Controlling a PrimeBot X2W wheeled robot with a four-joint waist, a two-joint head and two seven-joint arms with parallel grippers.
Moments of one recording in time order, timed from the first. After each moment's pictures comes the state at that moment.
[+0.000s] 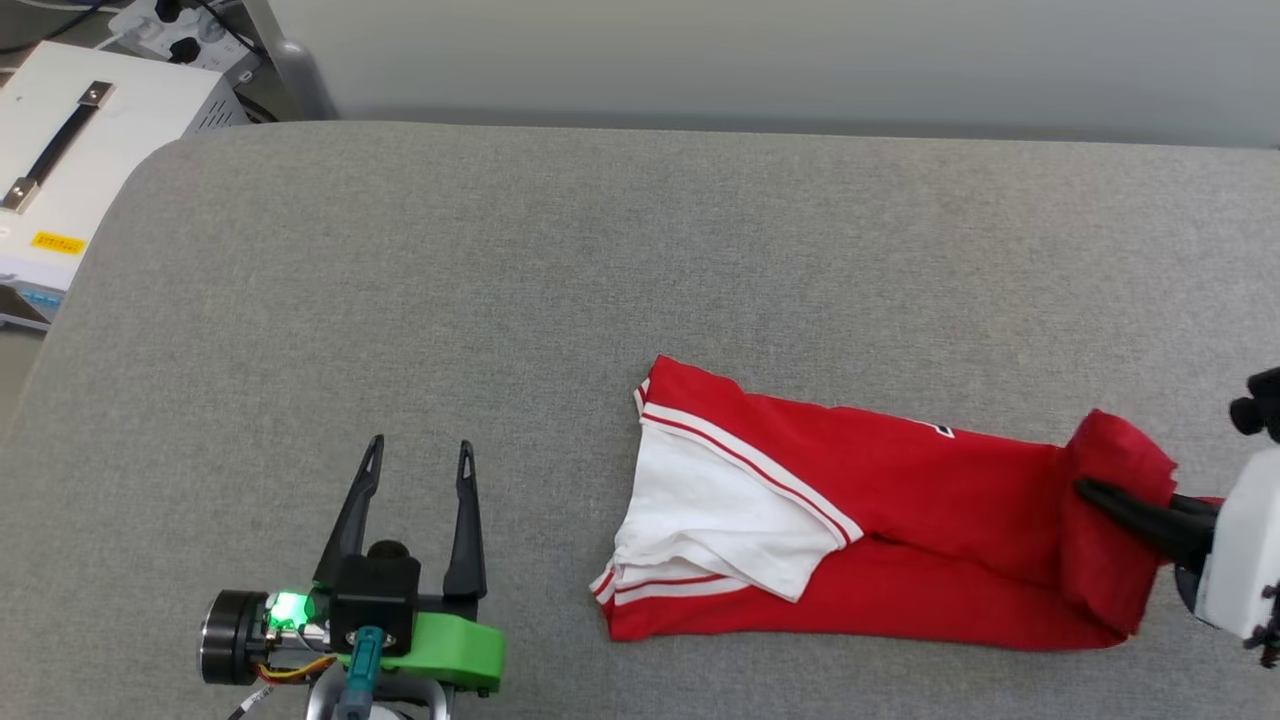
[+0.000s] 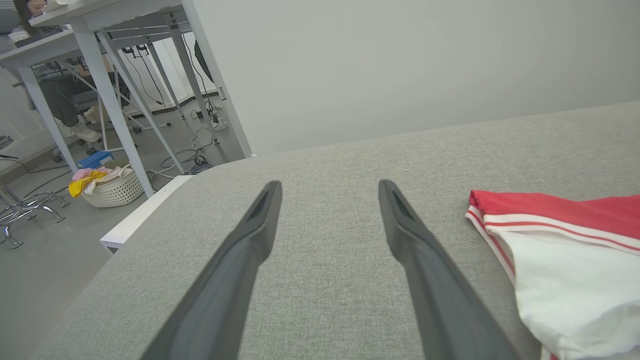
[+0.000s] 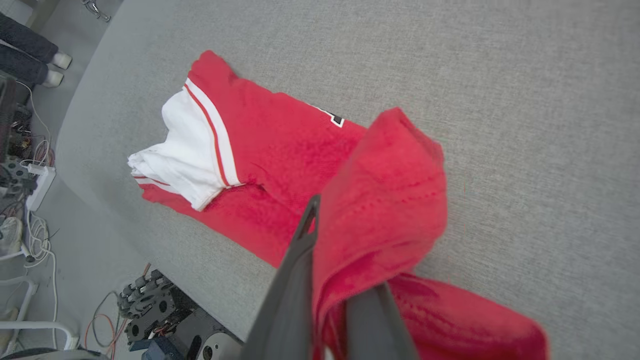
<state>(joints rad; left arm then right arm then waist) -0.01 0.17 -0.24 0.04 -0.03 0.22 -0.26 -0.17 -0.82 0.34 -0.07 1.16 0.13 0.56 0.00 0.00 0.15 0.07</state>
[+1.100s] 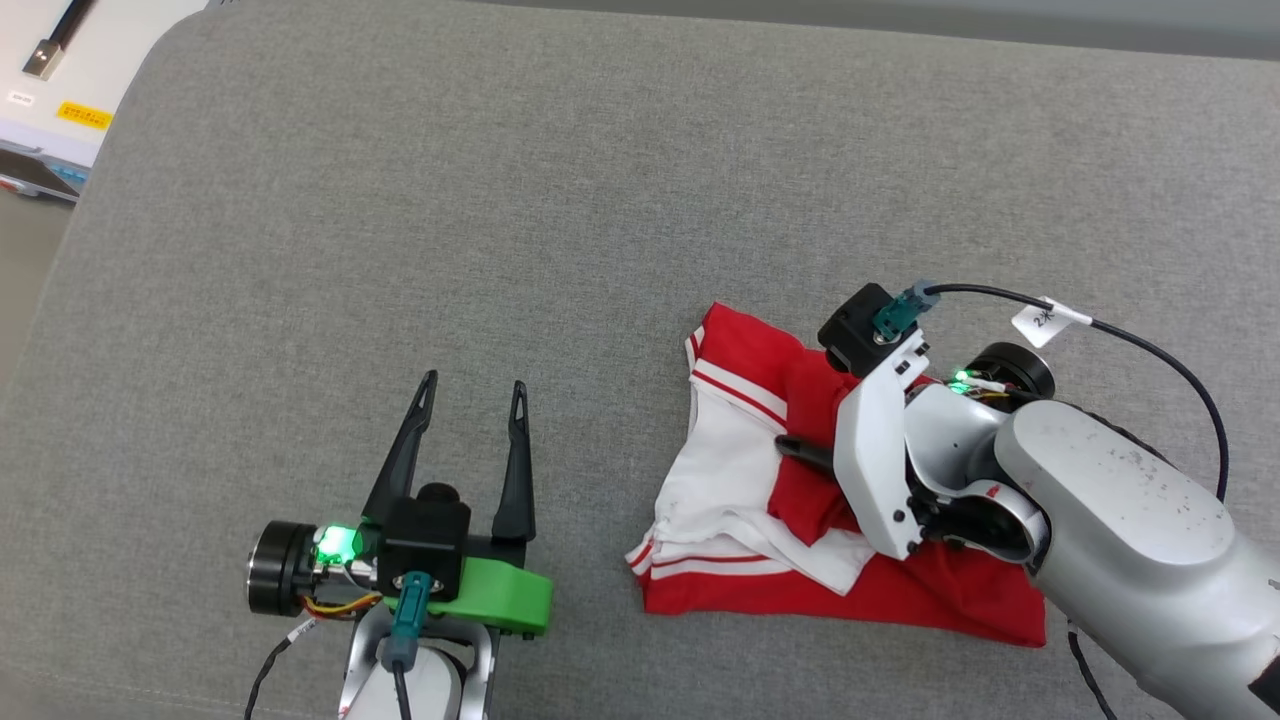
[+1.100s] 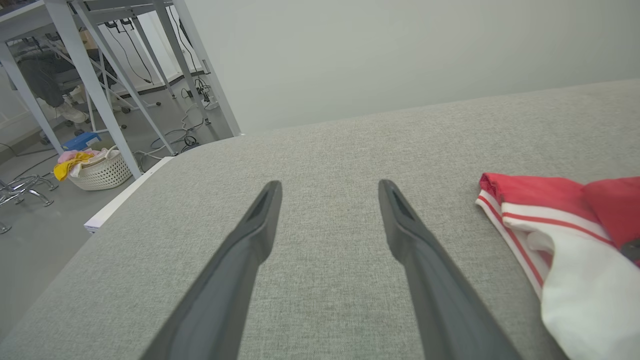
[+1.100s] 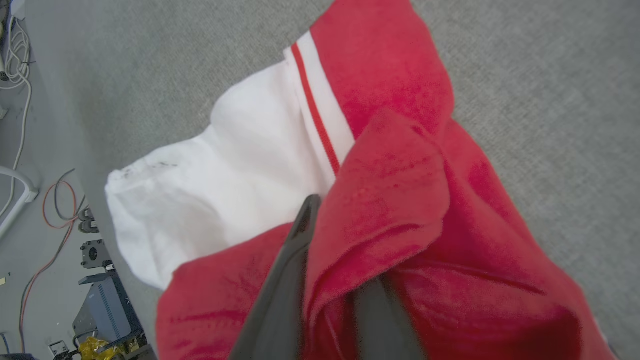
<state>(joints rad) -0.12 0.13 -0.29 0.06 -0.01 0.21 -0.26 -0.74 -0.42 0.93 0.30 0.87 0.13 0.57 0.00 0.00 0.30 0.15</state>
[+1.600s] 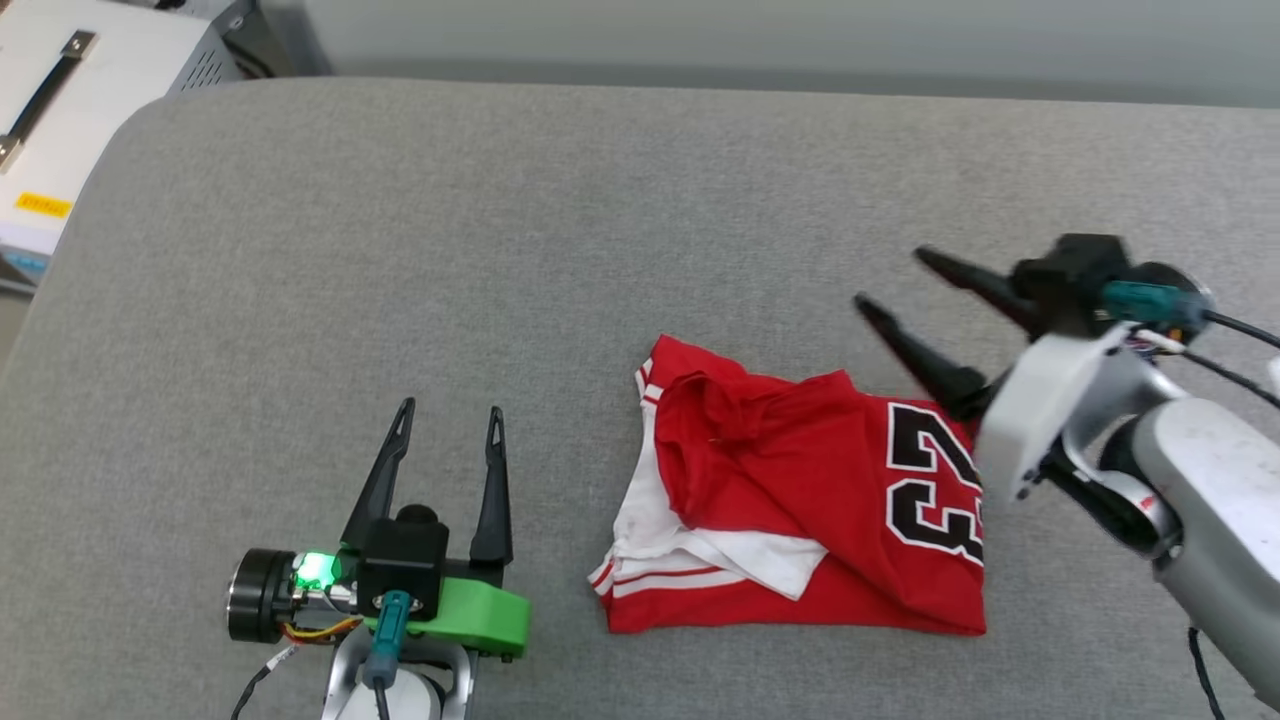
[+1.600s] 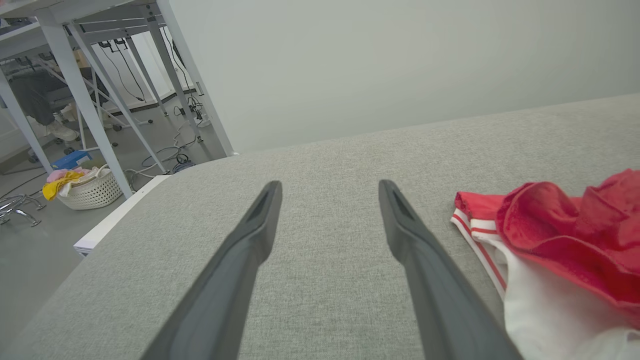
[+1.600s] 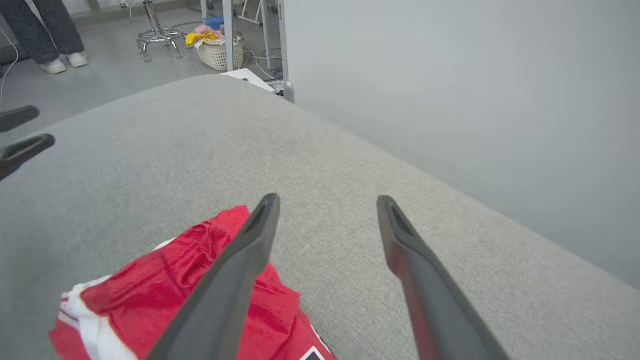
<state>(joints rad) -0.08 0.15 -0.27 0.07 -0.02 0.21 -0.26 -0.63 -0.56 0.74 0.14 0.69 0.13 0.07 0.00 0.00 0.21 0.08</state>
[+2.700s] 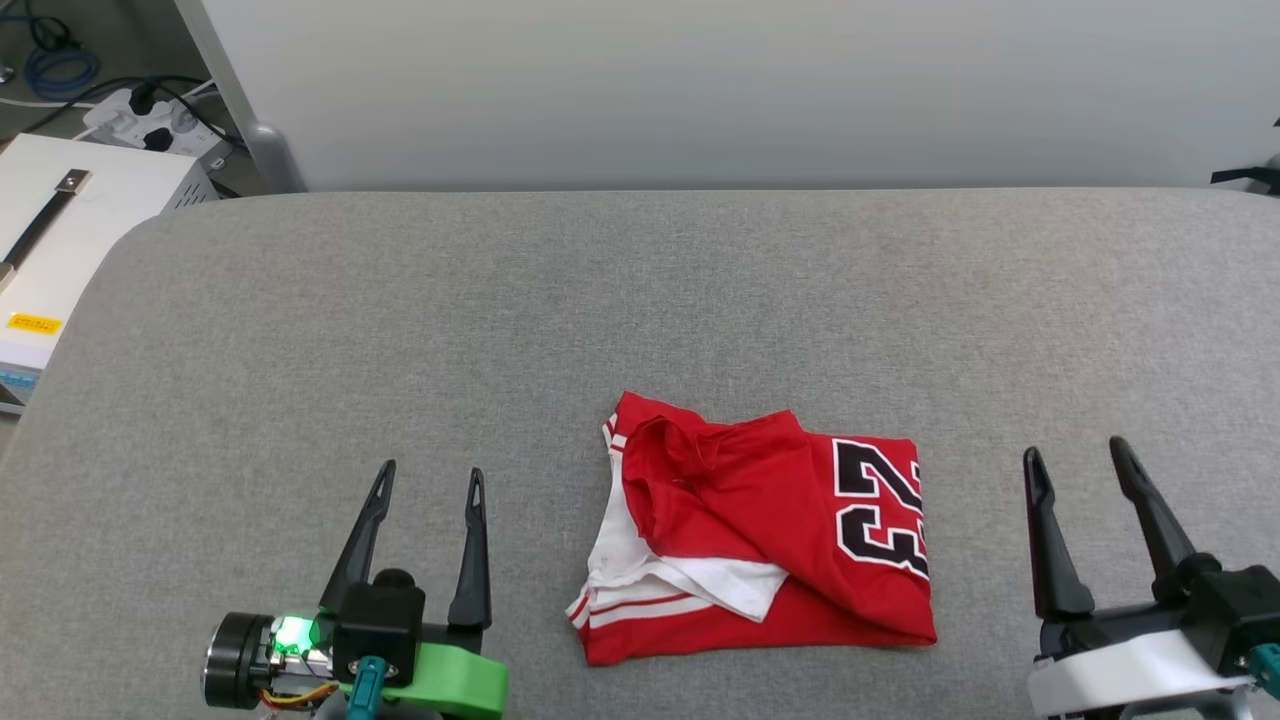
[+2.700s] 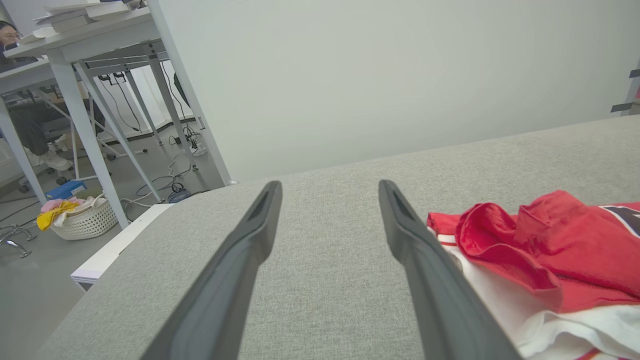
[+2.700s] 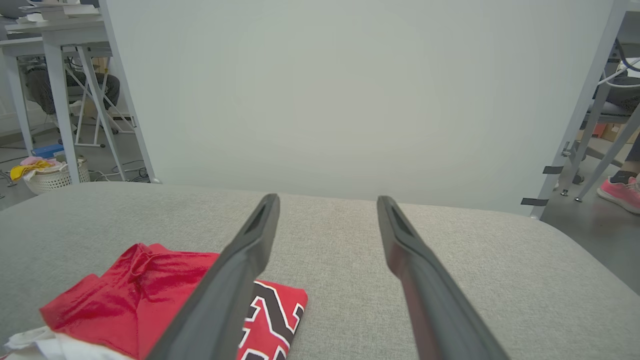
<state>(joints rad) 0.04 0.18 -0.25 0.00 -0.02 0.18 -0.26 0.10 -0.08 -0.01 -0.11 0.10 0.13 -0.26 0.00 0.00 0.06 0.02</state>
